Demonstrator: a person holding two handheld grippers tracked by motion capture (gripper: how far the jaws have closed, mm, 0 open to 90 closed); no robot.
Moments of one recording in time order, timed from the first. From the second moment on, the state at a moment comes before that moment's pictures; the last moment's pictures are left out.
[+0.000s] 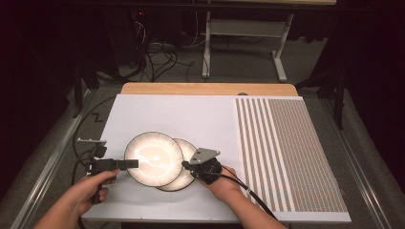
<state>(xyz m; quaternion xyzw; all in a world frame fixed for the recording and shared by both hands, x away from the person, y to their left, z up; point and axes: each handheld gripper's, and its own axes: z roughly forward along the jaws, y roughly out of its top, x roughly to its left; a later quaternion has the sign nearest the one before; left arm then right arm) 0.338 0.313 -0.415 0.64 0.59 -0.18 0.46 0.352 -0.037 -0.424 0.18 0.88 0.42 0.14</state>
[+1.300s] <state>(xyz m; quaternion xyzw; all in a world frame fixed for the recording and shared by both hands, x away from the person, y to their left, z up) 0.365 0.320 -0.403 0.61 0.62 -0.25 0.43 0.352 -0.037 -0.425 0.18 0.88 0.42 0.15</state>
